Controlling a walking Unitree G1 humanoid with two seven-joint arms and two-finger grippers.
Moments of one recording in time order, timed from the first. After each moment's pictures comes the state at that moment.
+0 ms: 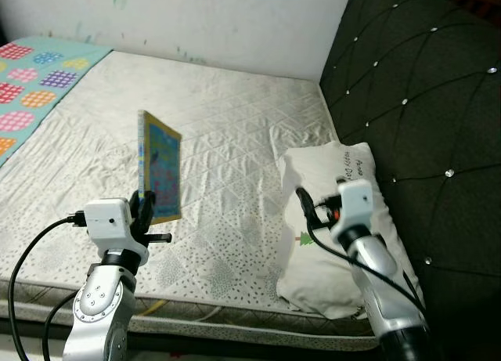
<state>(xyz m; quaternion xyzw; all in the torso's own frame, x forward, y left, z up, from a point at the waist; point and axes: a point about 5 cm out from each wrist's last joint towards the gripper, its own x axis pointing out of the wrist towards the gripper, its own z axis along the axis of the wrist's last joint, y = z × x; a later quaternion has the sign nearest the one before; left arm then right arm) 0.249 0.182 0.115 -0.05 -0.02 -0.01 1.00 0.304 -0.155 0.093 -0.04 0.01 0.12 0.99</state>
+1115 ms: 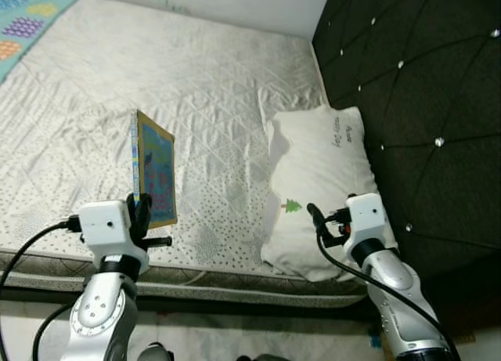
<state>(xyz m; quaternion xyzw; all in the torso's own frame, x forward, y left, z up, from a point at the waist) 0.227 0.174 0.135 -0.05 -0.01 0.02 1.00 0.287 -0.171 0.092 -0.07 0.06 0.11 0.99</state>
